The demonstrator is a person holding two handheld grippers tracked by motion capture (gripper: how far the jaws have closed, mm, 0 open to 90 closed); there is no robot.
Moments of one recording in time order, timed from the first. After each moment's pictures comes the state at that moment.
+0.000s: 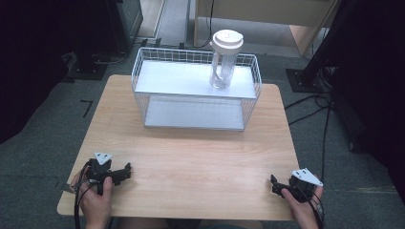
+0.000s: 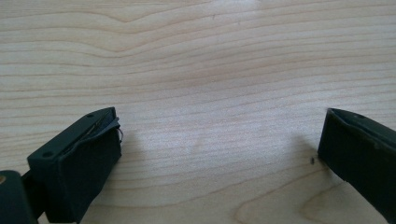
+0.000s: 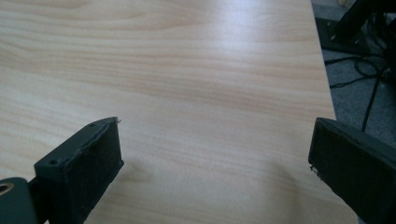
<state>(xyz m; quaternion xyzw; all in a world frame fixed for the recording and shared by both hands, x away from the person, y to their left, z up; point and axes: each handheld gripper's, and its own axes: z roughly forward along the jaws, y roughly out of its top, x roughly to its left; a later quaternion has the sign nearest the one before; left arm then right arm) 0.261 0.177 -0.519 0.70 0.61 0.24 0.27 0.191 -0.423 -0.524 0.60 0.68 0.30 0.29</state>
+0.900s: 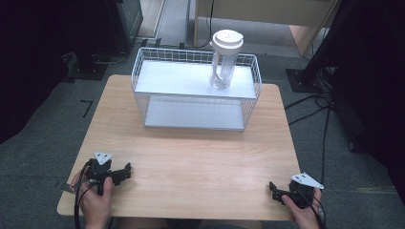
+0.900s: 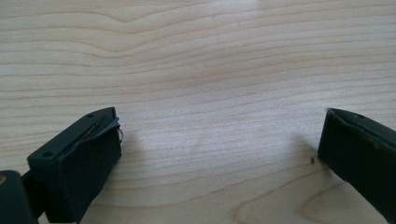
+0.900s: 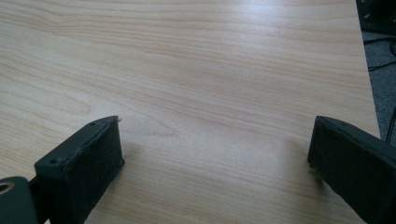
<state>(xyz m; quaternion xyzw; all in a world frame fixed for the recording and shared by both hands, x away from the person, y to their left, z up) 0.261 0.177 -0.519 0.70 0.61 0.24 0.28 0.179 -0.423 -0.527 0.60 0.70 0.31 0.25</state>
